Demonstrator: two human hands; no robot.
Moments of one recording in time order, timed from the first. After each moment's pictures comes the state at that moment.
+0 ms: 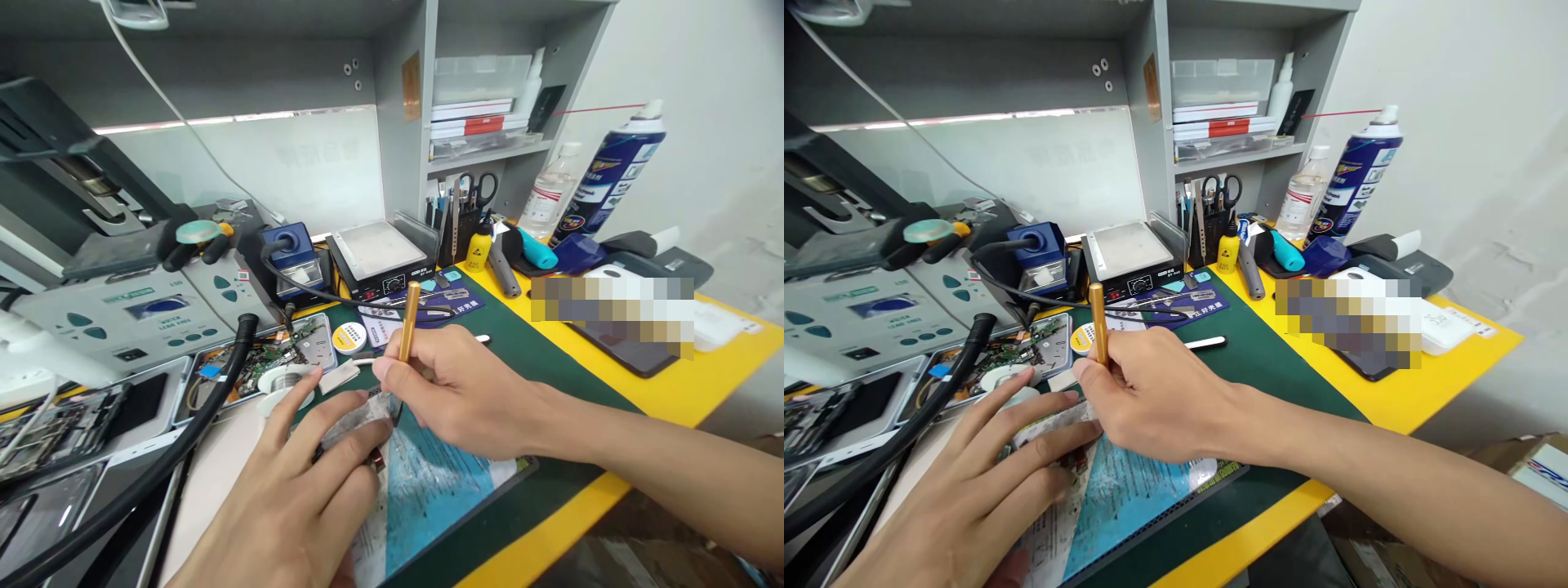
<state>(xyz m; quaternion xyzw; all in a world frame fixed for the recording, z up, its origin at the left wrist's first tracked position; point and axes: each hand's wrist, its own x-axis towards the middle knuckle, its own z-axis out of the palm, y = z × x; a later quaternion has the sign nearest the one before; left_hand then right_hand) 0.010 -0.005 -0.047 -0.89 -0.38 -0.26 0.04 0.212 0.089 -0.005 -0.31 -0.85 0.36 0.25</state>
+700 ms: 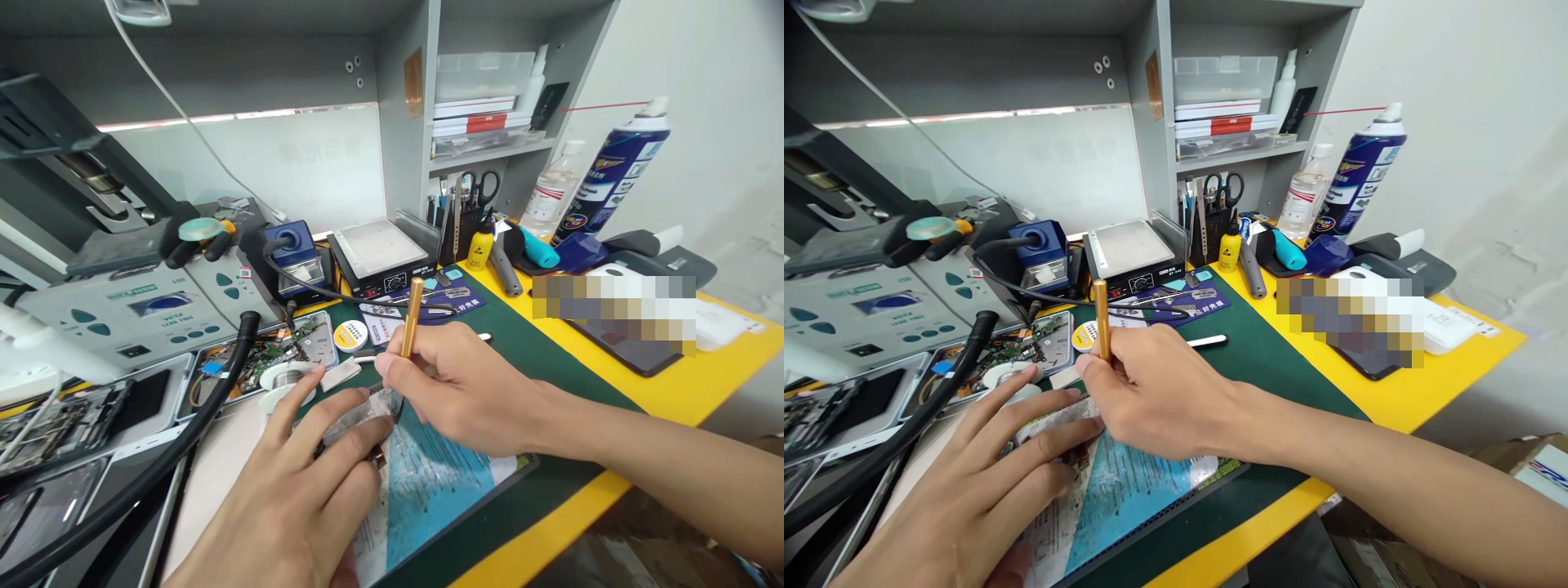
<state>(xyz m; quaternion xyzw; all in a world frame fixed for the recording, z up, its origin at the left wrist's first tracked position) 0.010 -0.006 -0.048 -0.89 -0.39 -0.24 0.04 0.211 0.088 -0.004 -0.30 -0.85 0.36 0.26</state>
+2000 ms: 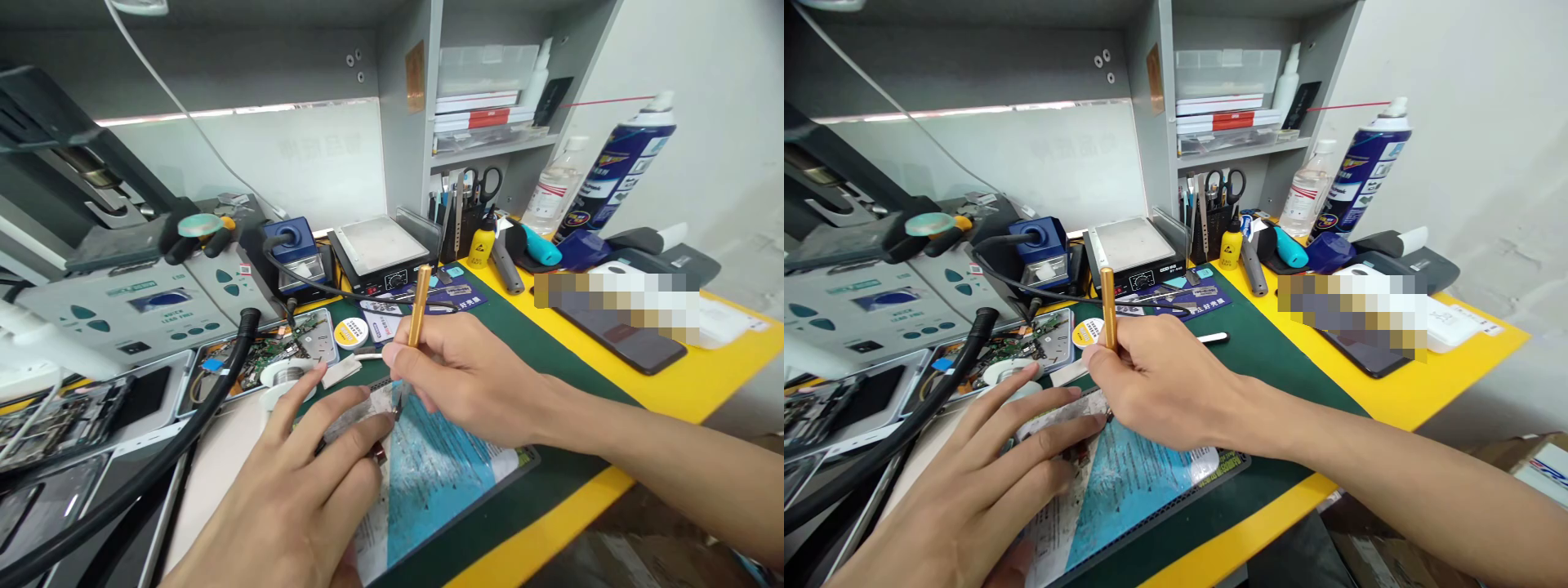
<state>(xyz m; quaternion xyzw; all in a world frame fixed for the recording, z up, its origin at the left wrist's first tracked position) 0.010 -0.008 -0.048 -0.89 -0.39 -0.23 0.06 0.213 0.091 0.001 -0.33 -0.83 0.37 0.24</state>
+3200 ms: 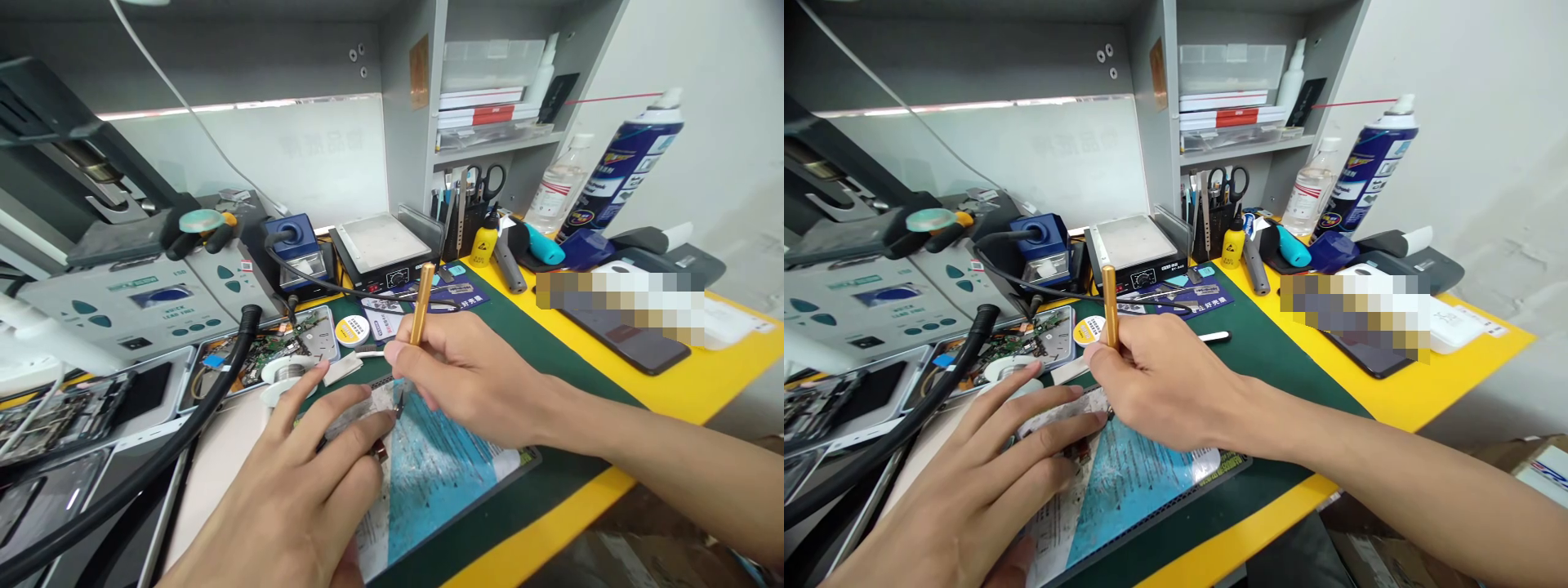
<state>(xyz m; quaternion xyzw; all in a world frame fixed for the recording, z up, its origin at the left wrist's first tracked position) 0.015 -0.013 -0.037 -0.89 -0.42 -0.20 0.01 0.213 0.090 -0.002 -0.33 -0.83 0.37 0.25</state>
